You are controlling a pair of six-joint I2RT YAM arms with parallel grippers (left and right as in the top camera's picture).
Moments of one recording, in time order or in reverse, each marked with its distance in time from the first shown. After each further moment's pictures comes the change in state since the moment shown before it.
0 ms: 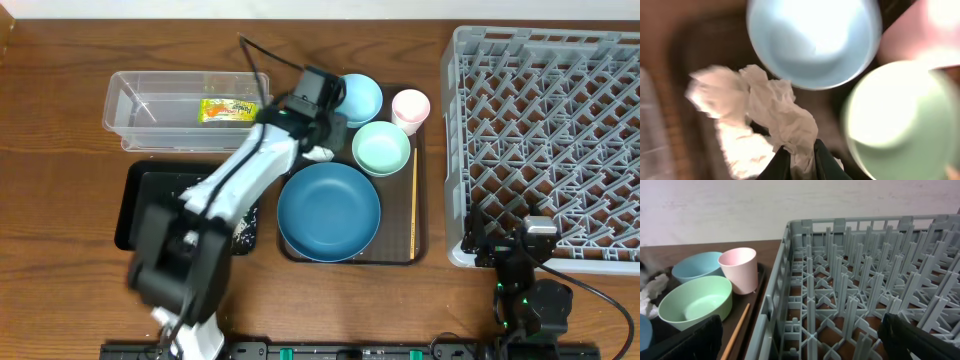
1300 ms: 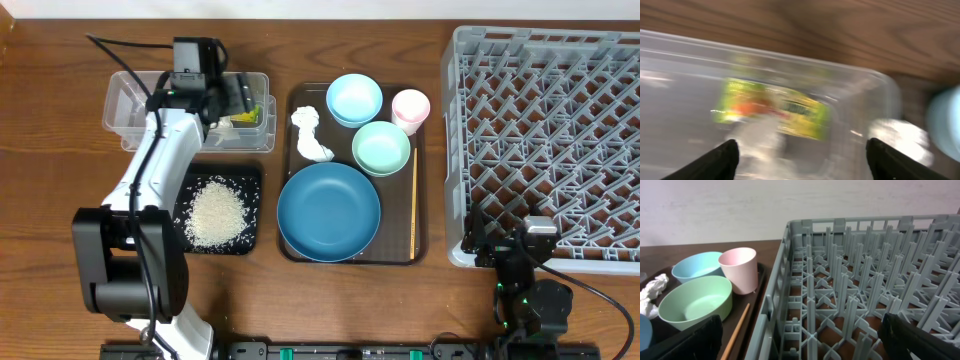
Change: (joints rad) left arm 0.406 -0.042 0.001 0.000 0.007 -0.031; right arm 0.000 0.000 0.000 0.000 0.000 0.000
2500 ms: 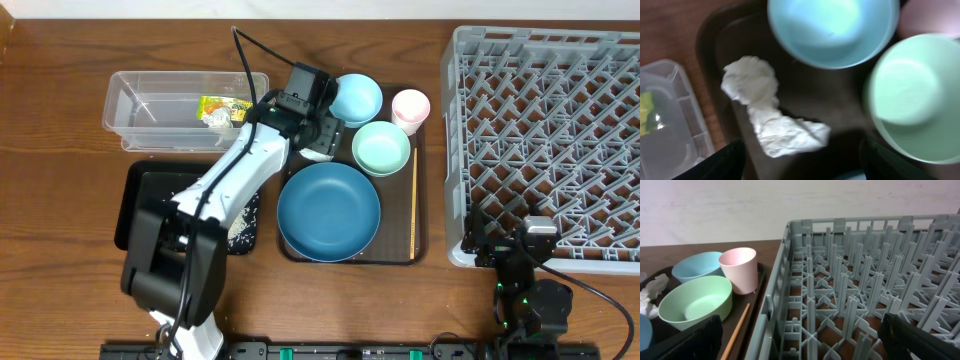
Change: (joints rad) left arm -0.373 0.052 0.000 -0.077 -0.057 0.172; right arm 0.000 0.000 0.000 0.000 0.000 0.000
